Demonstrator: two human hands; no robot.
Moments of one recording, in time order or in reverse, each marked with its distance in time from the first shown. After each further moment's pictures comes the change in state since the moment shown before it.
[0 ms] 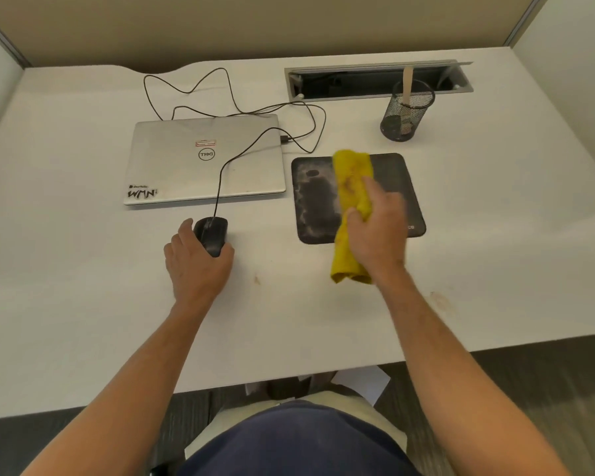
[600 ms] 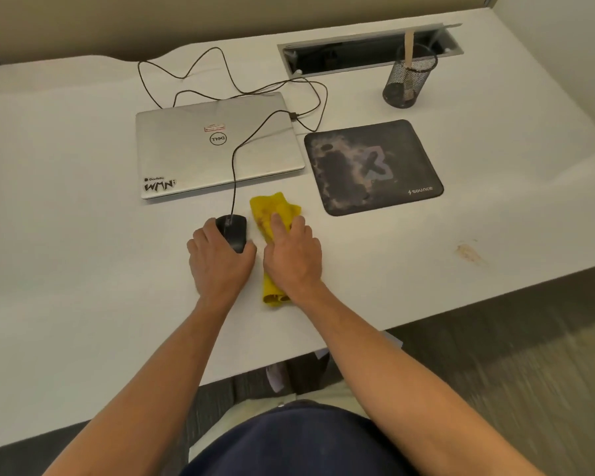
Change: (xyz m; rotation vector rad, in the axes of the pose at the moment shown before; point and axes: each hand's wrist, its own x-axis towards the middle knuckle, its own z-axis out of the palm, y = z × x) left_hand 0.010 -0.045 -0.017 0.116 -0.135 0.114; right_hand -0.109 -0.083 0.150 -0.381 -0.257 -0.094
